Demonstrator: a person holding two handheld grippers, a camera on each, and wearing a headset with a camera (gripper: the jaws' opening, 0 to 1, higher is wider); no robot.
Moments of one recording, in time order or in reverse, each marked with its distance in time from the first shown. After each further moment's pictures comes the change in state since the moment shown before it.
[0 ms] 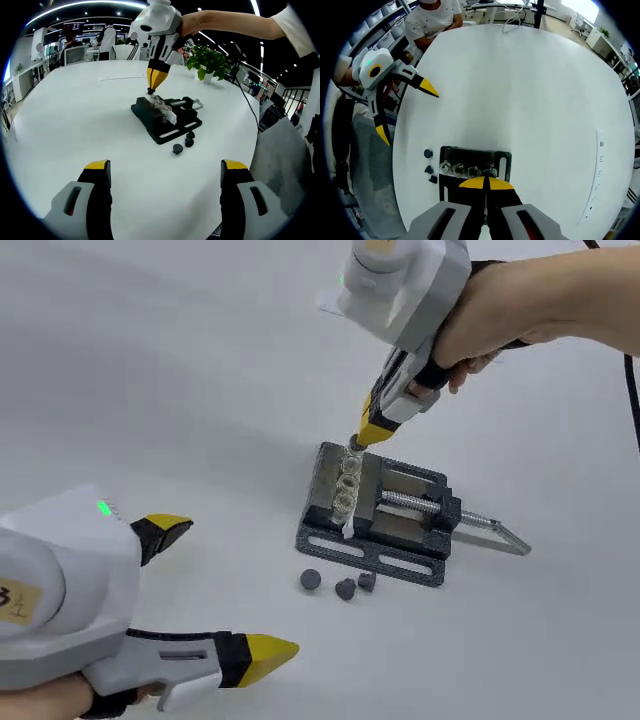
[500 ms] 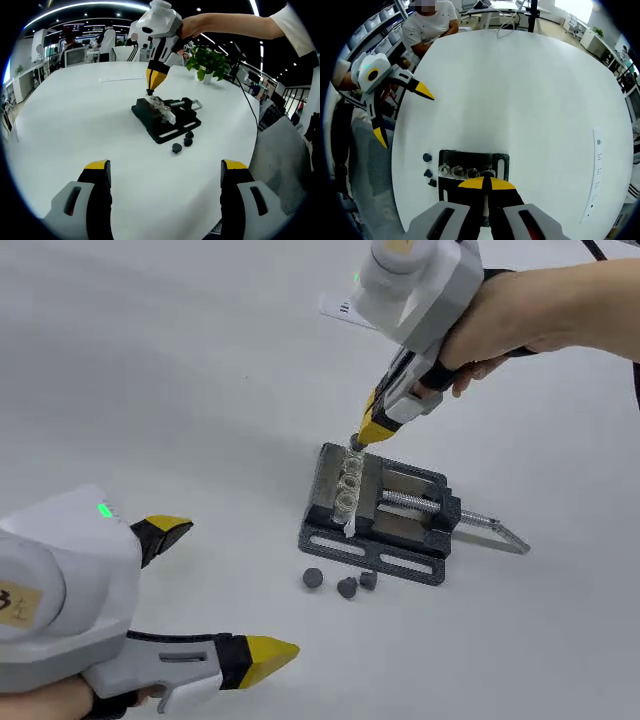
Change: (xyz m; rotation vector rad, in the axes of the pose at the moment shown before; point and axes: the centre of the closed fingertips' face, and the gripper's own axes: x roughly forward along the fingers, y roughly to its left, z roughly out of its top) left arm -0.006 -0.001 0.000 0.009 -0.007 0.008; right arm -0.002 0.006 0.001 0.022 -0.038 -0.025
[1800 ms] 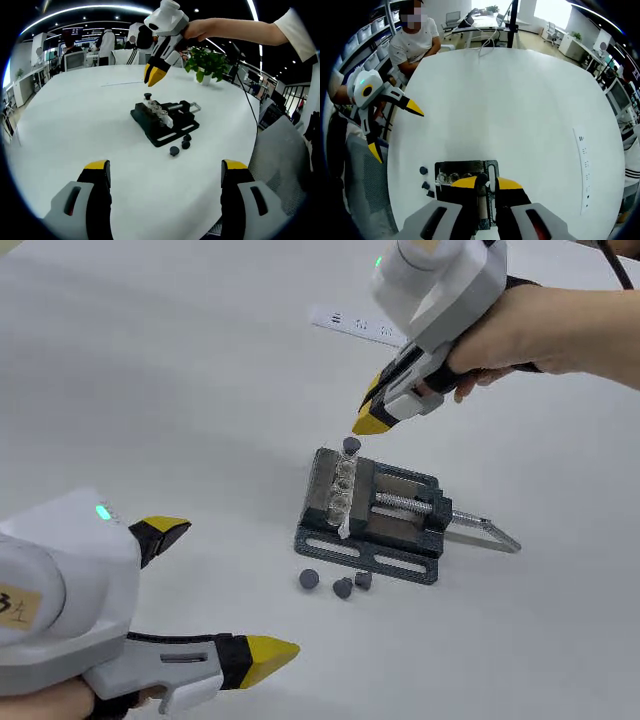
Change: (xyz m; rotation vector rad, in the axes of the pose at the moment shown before) left arm -0.004 -0.003 0.007 0.024 -0.018 0.006; right arm -0.026 -0.012 0.007 0.094 -0.158 -0.109
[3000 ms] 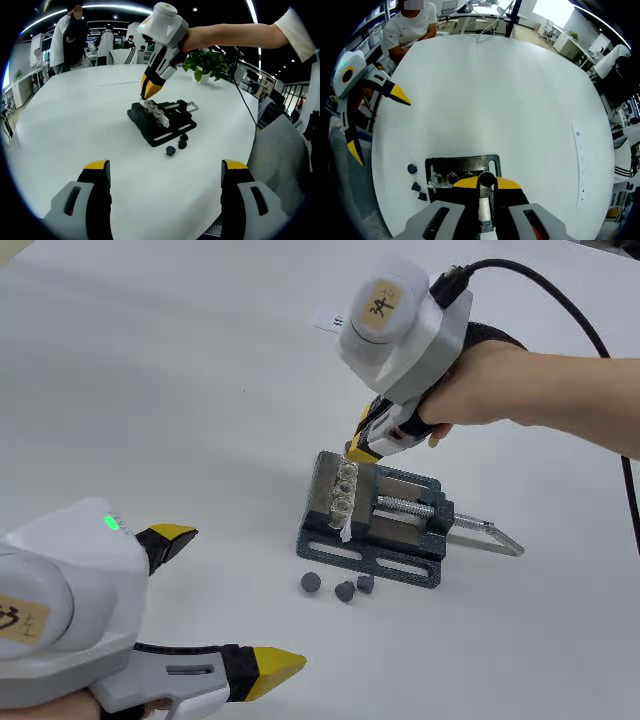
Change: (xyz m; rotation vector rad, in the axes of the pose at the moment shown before) left arm 0.000 -0.007 -0.003 0.007 0.007 -0.012; right arm 0.029 0.004 -0.012 -0.003 0.077 -0.162
